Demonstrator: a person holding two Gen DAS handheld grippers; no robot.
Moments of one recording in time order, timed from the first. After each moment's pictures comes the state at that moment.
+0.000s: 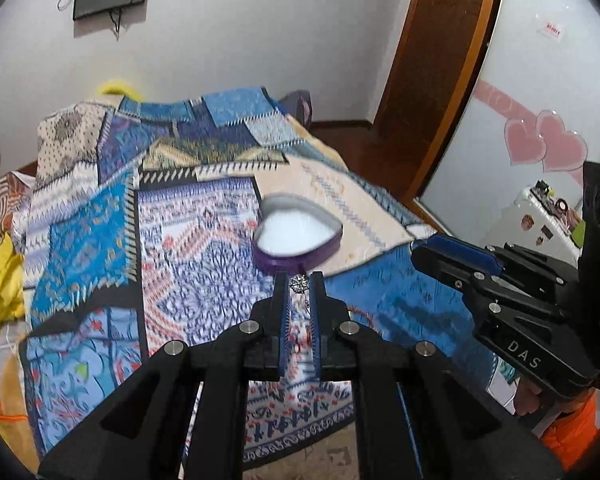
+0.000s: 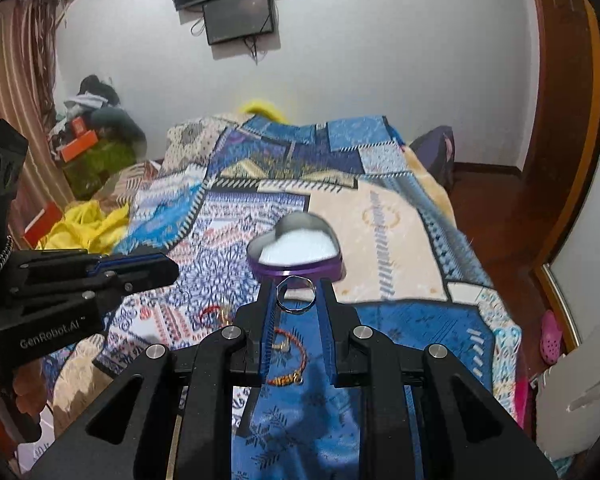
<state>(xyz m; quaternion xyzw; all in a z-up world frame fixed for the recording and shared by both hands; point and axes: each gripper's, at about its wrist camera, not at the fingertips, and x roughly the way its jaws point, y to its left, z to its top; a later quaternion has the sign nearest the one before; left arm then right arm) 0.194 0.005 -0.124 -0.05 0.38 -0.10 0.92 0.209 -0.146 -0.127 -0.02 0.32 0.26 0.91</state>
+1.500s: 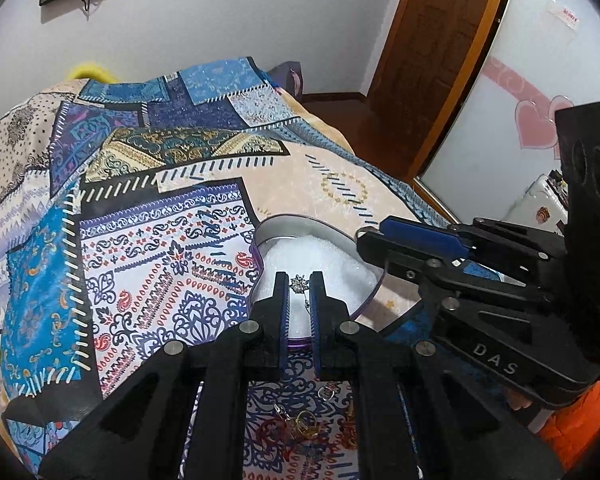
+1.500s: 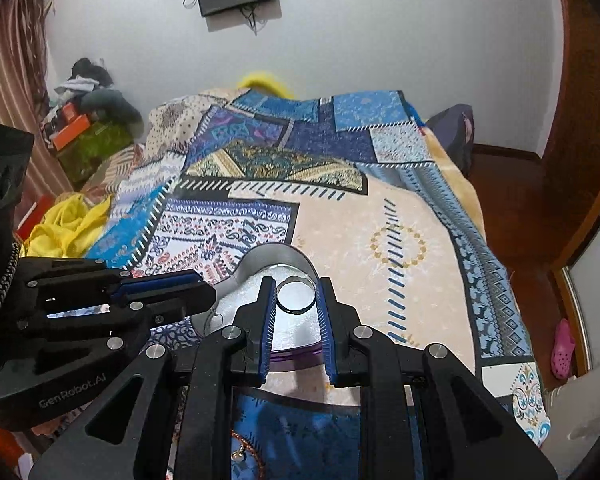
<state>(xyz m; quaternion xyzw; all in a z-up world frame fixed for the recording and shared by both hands) 0.306 0.002 -0.177 -0.04 0.43 -0.13 0.89 0.311 -0.121 -0.161 -0.04 0.39 0.29 0.88</state>
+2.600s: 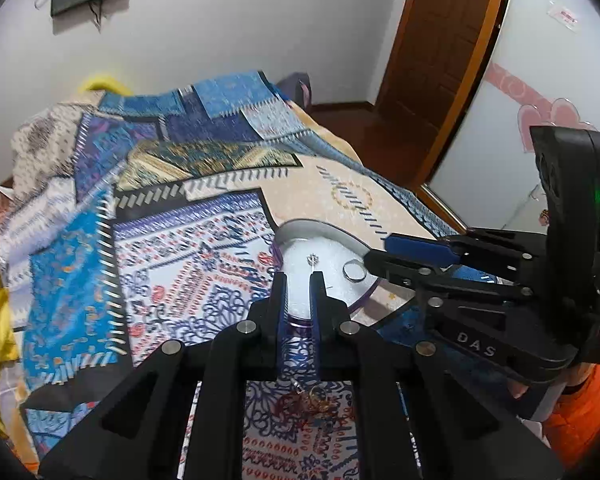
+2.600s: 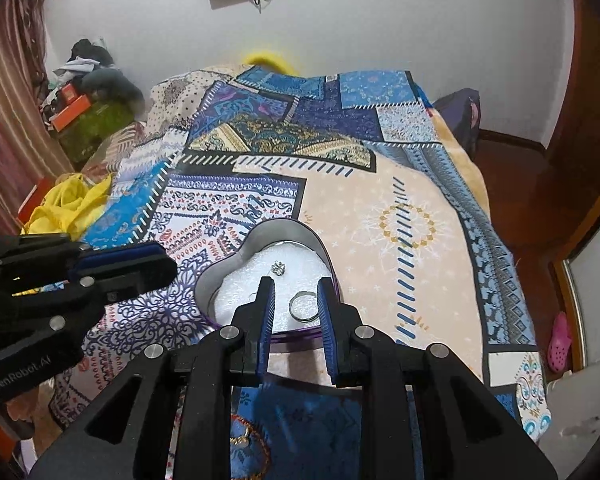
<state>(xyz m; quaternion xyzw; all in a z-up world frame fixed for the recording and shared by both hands) 0.275 0.012 -0.148 -0.02 0.41 -0.11 0.90 0.304 -0.117 -0.157 -0.05 0.41 0.29 0.86</state>
